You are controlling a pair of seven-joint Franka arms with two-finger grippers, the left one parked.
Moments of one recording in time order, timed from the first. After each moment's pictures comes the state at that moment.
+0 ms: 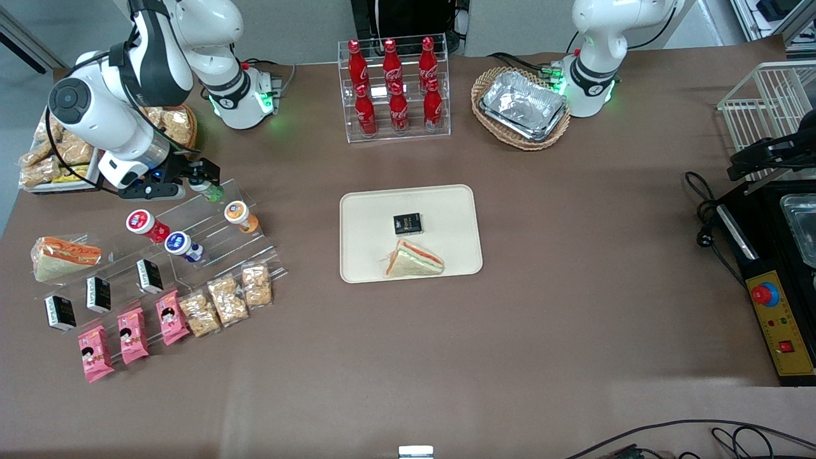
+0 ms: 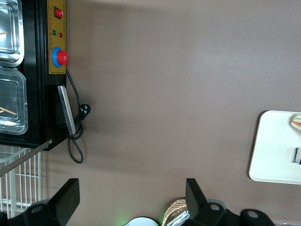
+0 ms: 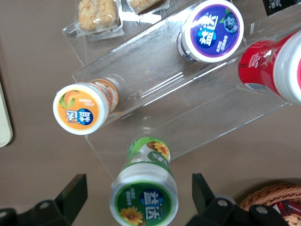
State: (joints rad) arm 0.01 -0.37 0.03 -2.57 0.07 2.09 0.01
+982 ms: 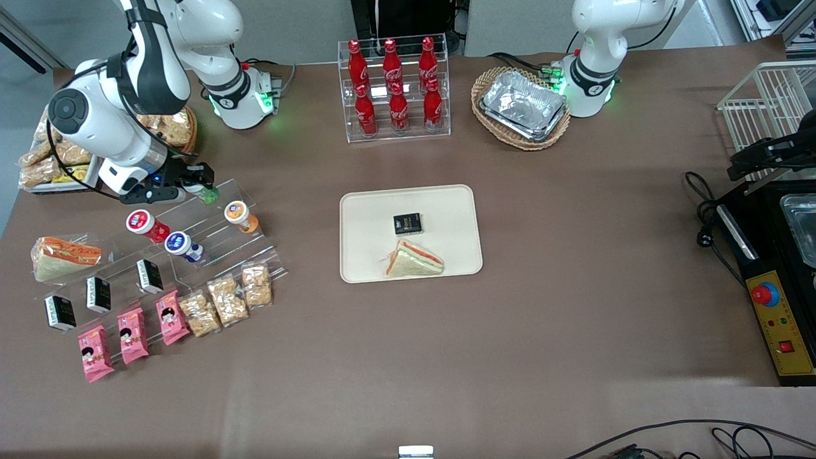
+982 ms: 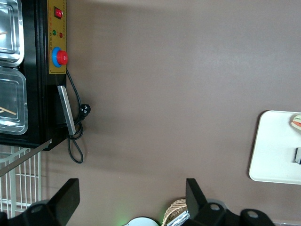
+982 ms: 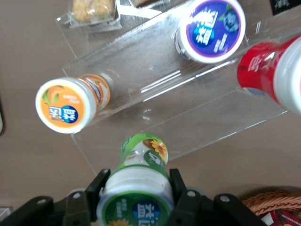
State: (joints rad) arm -0.01 -0.34 0.01 -2.56 0.07 2.10 -0.08
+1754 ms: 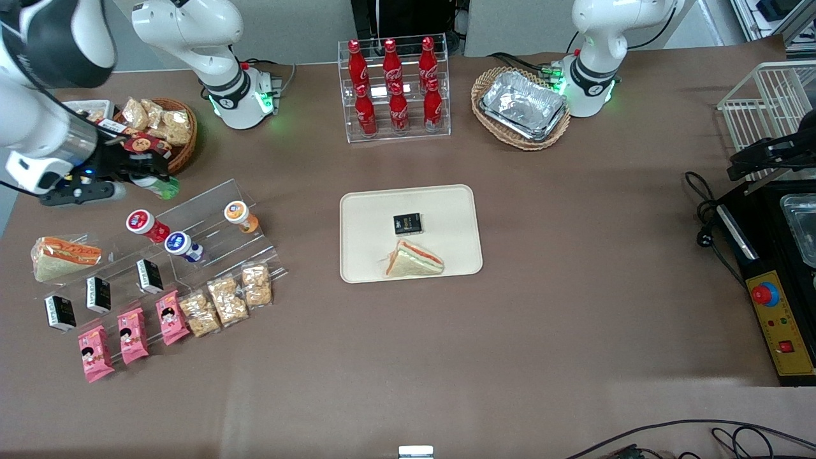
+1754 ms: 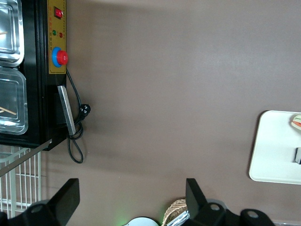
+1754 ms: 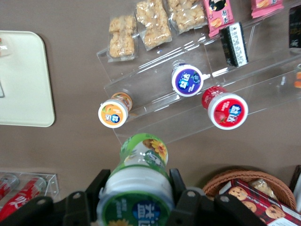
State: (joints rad) arm -0.02 -0.20 0.01 -1.99 0.07 1.60 -0.09
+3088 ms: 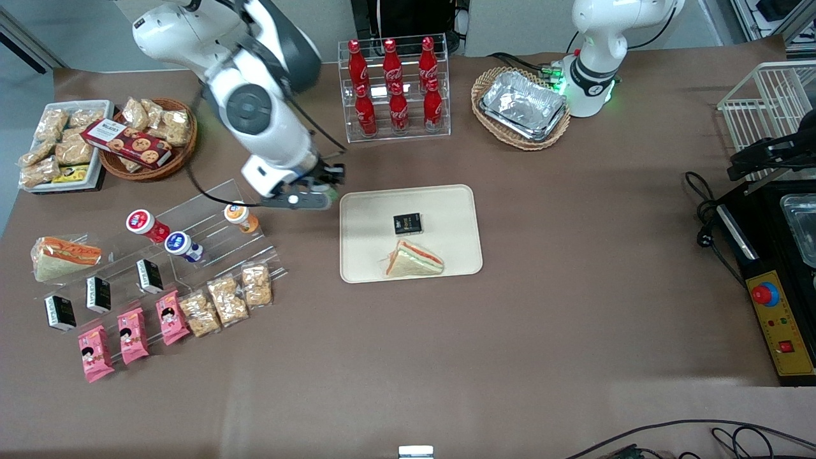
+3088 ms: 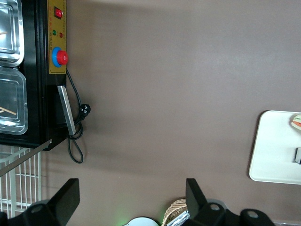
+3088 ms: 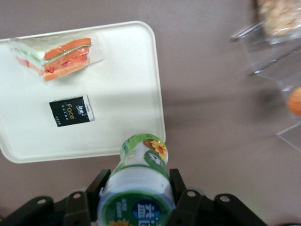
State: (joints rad) arm 0.59 0.09 0.03 -1.98 0.15 1.96 0.64
